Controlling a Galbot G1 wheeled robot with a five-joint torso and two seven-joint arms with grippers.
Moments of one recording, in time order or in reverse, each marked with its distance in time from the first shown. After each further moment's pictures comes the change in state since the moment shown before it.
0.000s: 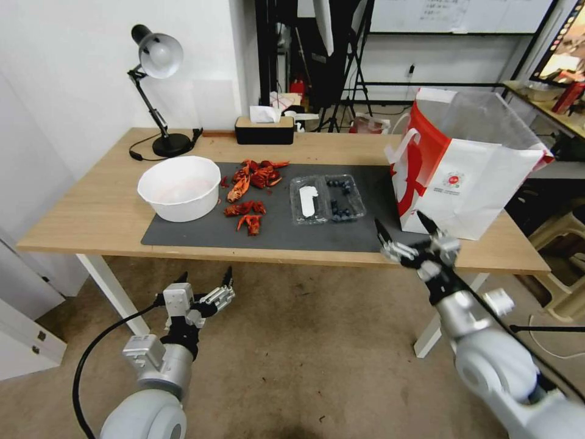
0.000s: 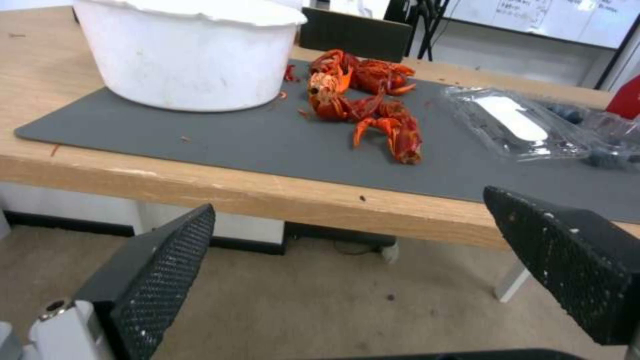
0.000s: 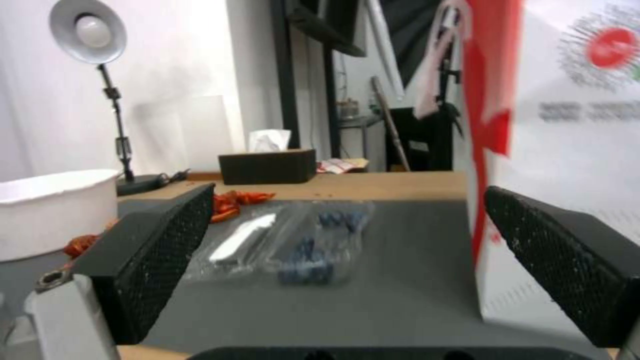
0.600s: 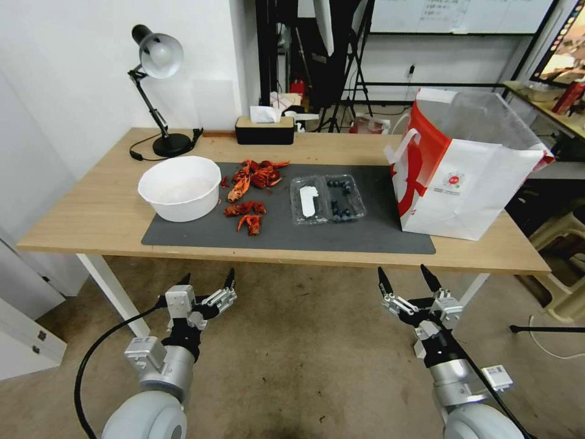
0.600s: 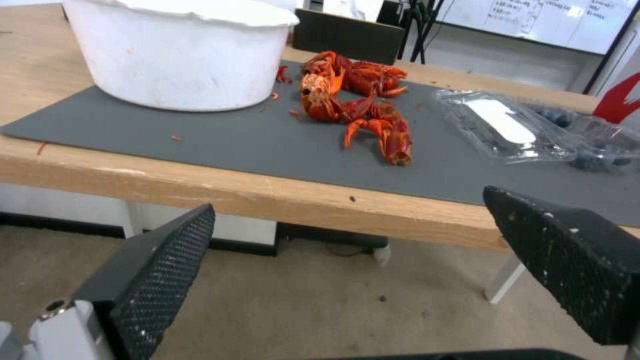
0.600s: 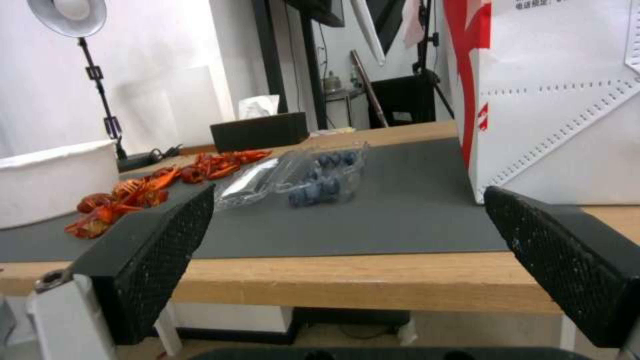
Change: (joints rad) left arm 0.003 0.010 0.005 0.001 -0.019 -0.012 0.006; right arm -0.130 0.133 -0.023 -0.018 -0.090 0.064 -0.015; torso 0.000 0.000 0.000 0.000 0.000
